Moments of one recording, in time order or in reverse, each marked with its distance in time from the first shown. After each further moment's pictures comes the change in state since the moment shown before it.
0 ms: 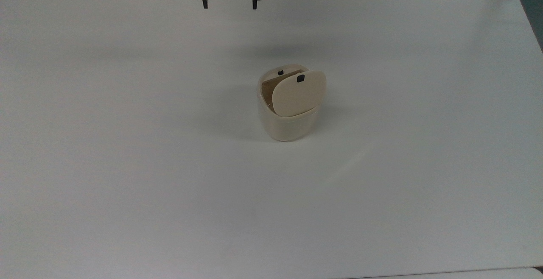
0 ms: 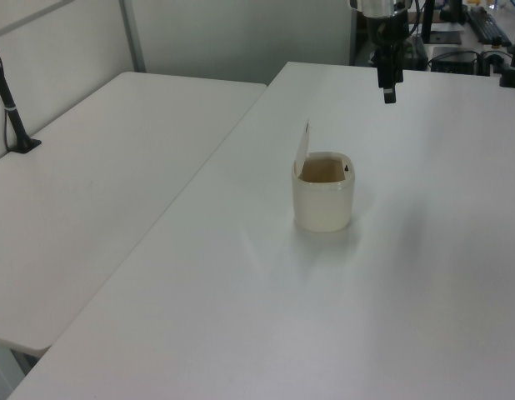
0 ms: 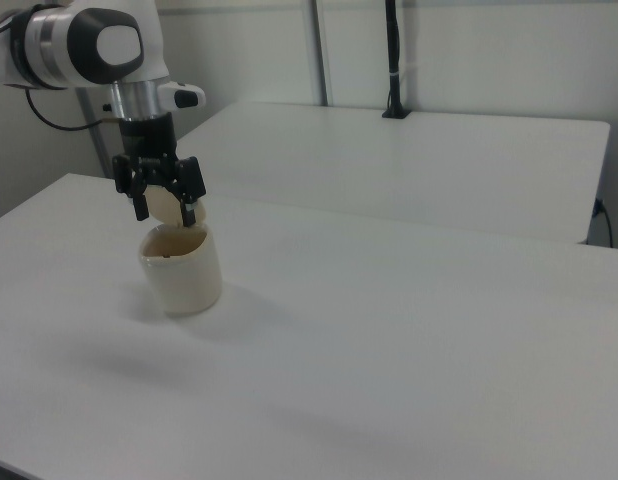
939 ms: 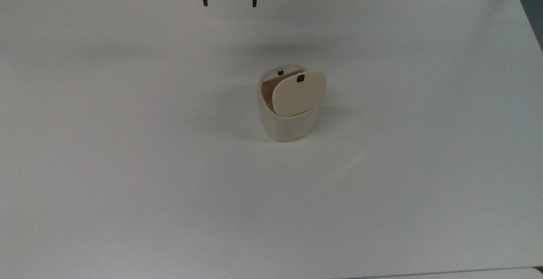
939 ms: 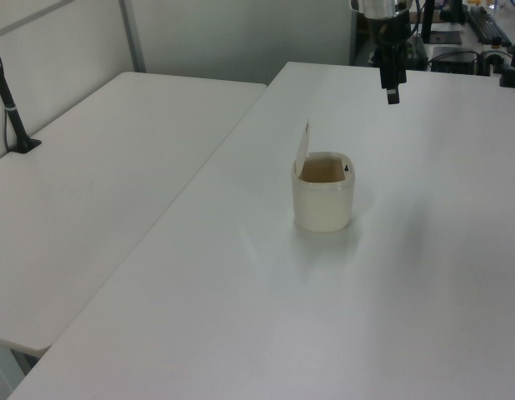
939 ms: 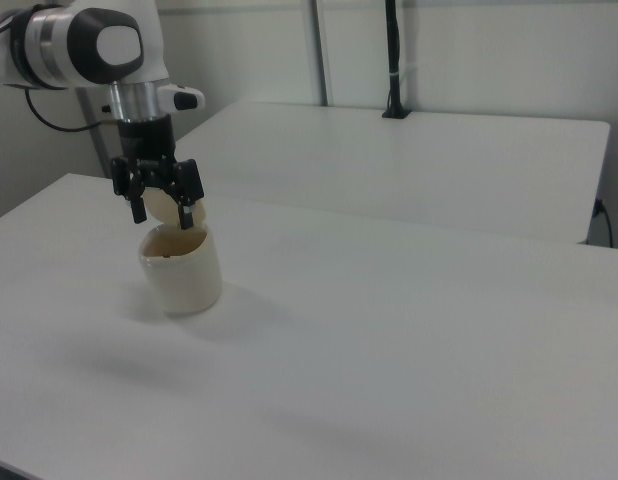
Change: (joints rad) arm 0.000 0.000 0.000 0.000 0.000 -0.025 0.000
